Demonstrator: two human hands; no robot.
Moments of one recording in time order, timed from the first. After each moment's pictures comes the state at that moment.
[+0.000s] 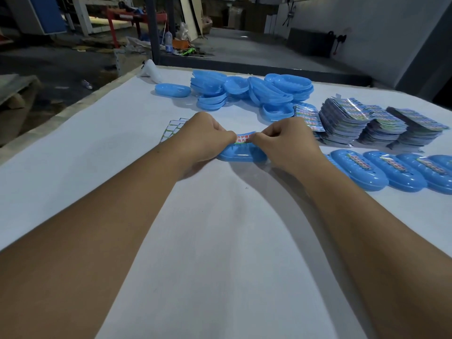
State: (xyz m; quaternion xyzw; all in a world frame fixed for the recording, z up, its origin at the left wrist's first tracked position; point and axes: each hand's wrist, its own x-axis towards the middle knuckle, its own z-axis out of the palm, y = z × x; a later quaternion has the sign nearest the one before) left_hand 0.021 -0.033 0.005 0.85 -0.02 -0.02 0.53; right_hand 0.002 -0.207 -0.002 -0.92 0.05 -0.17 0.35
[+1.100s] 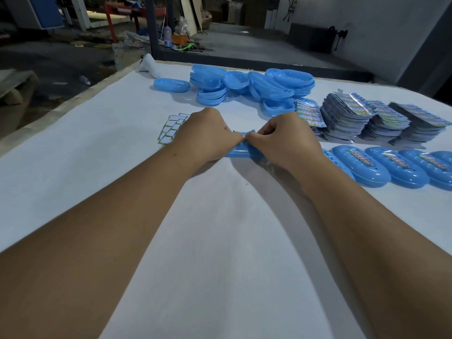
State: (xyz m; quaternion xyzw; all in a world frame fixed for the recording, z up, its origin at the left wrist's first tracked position) left_hand 0.023 -0.043 0.005 0.95 -0.05 0.07 0.30; right_hand 0.001 -0.199 -0.001 -0.94 0.08 -0.16 0.28
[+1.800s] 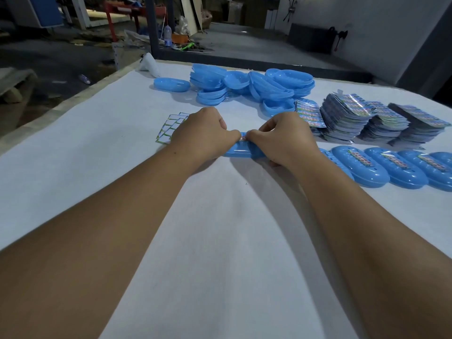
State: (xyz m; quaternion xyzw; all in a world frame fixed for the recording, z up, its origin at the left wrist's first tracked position) left_hand 0.039 -0.040 -0.008 0.95 -0.03 0.10 0.30; right_hand -0.002 -0.193 0.005 -0.93 0.10 -0.14 0.33
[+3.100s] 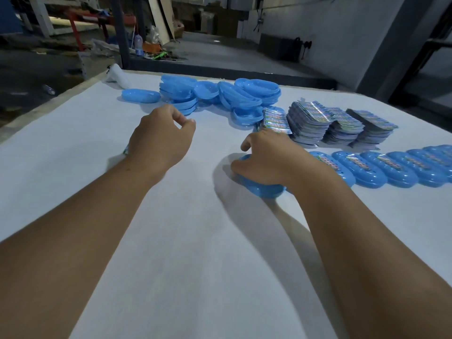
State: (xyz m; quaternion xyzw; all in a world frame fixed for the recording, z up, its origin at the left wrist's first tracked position) left_hand 0.042 -0.030 -0.005 0.91 -0.01 0.22 0.36; right_hand -0.030 -0.219 0.024 -1.00 0.02 -0.03 0.06
